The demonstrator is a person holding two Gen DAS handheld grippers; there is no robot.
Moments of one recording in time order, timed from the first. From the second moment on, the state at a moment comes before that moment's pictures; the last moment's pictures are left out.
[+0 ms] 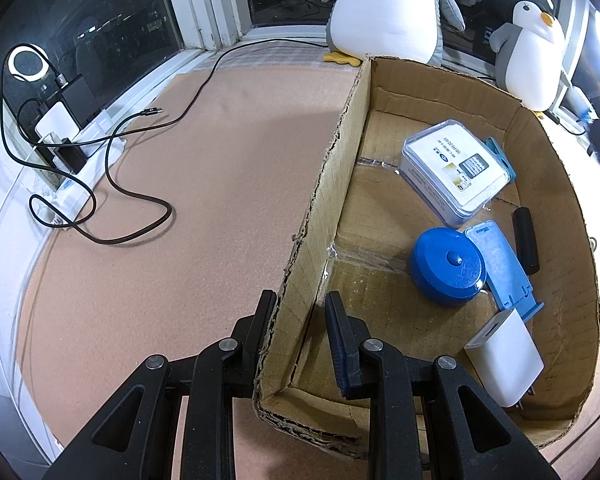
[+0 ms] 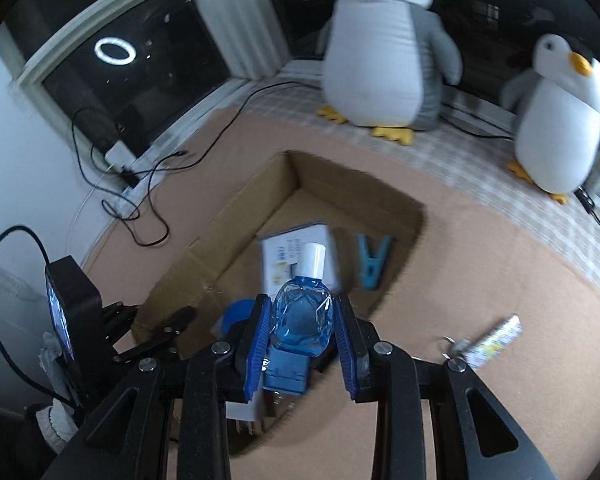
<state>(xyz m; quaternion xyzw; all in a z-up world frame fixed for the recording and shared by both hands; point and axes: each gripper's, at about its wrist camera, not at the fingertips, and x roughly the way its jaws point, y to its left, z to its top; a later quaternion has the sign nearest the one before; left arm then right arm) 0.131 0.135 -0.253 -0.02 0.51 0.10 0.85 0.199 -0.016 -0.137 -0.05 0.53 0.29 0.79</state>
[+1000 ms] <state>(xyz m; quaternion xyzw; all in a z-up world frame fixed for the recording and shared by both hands) 0.130 0.135 -0.253 -0.02 0.51 0.10 0.85 0.208 0.033 -0.184 -0.05 0.55 0.32 0.77</state>
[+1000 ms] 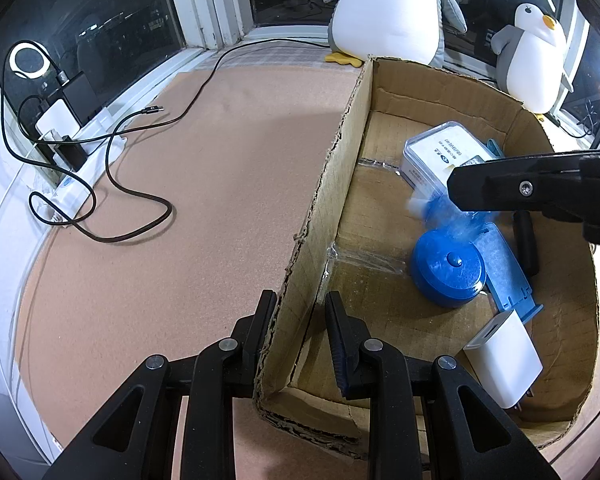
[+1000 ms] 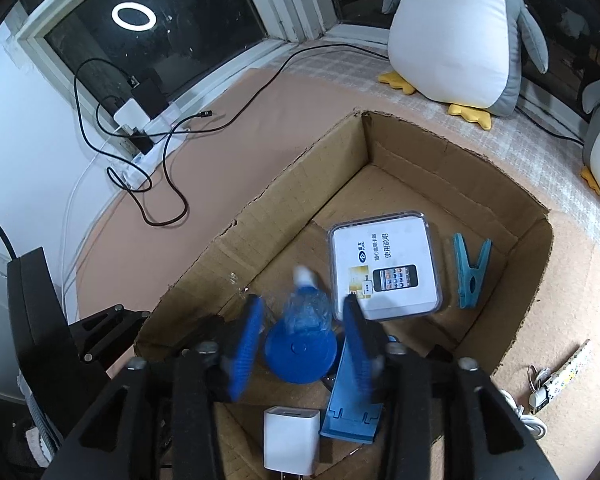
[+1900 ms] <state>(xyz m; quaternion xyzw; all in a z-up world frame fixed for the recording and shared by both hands) 0.130 0.136 -0.253 -0.02 0.51 0.10 0.85 0.243 -0.164 -0.182 0.10 0.59 0.10 0.79</state>
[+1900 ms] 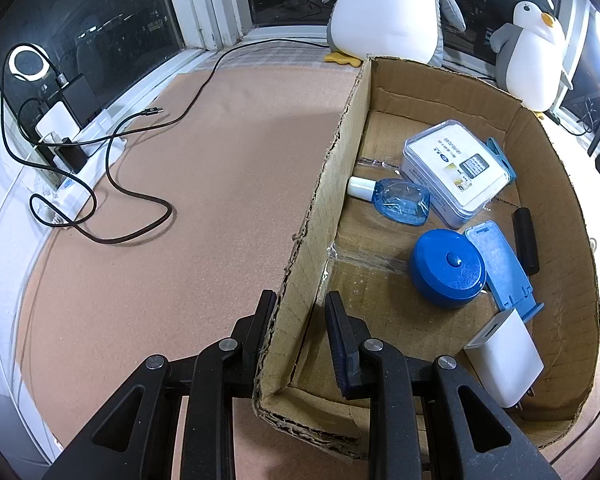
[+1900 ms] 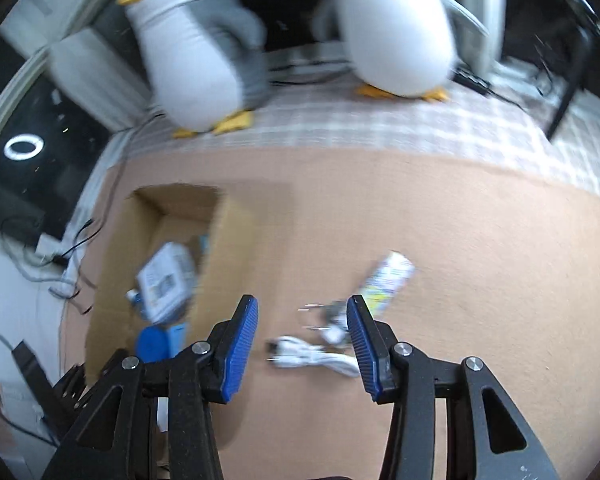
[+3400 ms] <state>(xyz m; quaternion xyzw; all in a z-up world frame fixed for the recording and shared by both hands) 0.129 0.135 -0.253 -0.03 0.51 0.10 0.86 0.278 -0.199 -0.233 0.08 0.65 0.06 0.75</state>
